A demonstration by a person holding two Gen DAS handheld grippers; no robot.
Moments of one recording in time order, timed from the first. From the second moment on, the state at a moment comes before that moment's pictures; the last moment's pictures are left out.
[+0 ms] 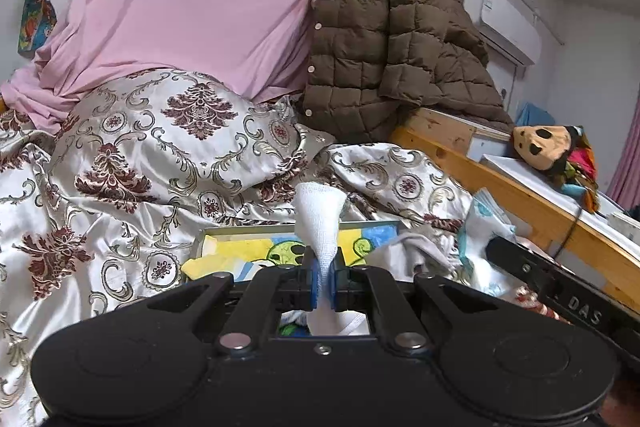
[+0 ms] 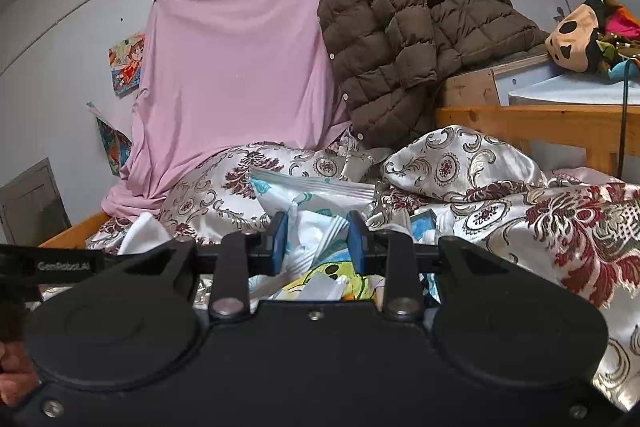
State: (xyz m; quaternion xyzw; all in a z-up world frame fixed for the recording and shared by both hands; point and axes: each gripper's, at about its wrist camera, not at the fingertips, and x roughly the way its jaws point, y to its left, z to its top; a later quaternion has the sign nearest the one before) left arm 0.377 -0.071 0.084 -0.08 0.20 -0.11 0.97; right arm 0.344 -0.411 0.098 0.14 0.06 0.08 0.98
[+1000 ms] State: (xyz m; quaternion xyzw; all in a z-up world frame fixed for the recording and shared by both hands) left arm 0.497 -0.118 0.061 -0.07 0.26 -0.04 0.96; right arm 0.458 -0.447 0.066 0.22 0.13 0.07 0.96
